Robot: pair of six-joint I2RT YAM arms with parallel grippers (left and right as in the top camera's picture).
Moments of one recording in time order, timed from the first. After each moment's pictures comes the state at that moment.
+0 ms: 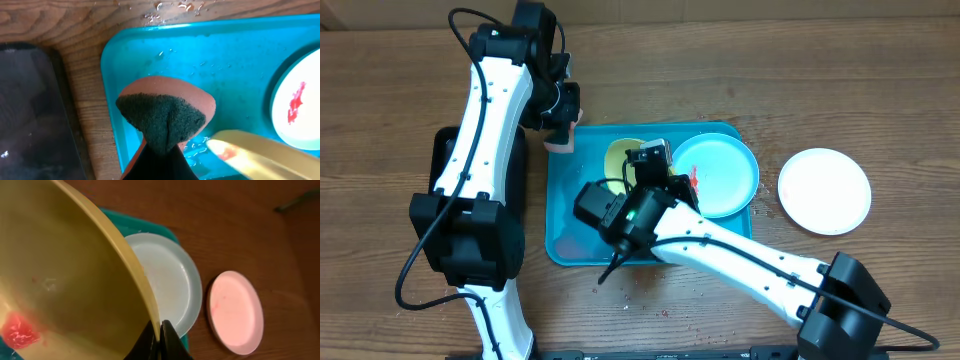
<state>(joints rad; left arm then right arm) -0.14 2.07 2.03 -1.40 0.11 -0.11 1.03 1.82 1.51 -1.26 0.91 0.87</state>
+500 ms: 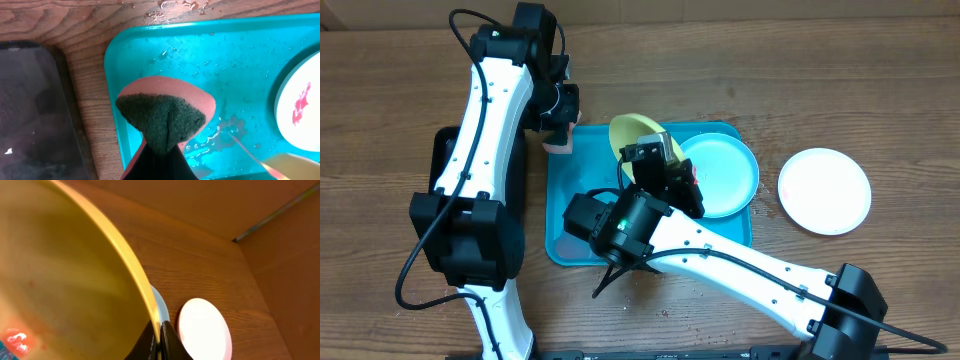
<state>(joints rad) -0.14 2.07 2.03 -1.40 0.10 -0.11 1.09 1.82 1.65 -1.48 1.14 1.03</state>
